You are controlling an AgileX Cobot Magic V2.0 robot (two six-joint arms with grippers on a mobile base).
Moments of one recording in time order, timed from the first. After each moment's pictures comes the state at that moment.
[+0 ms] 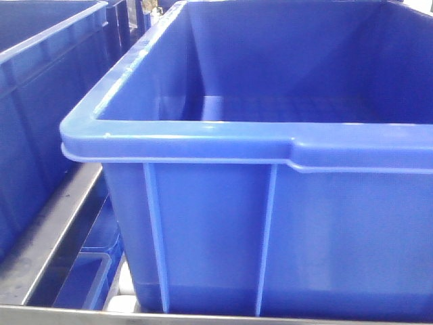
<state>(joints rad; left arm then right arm) -0.08 -0.01 0.01 -0.10 0.06 0.05 0.39 0.58 -0.78 -0.30 0.63 0.30</state>
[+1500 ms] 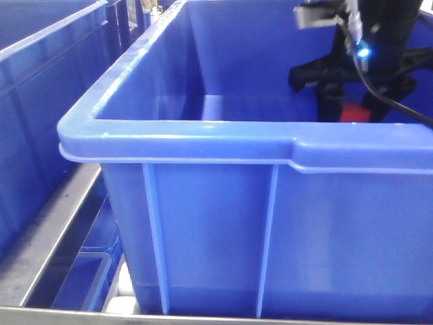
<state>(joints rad) -0.08 -0.01 0.01 -0.10 0.06 0.05 0.36 1.78 -1.36 -0.16 0.83 0.26</state>
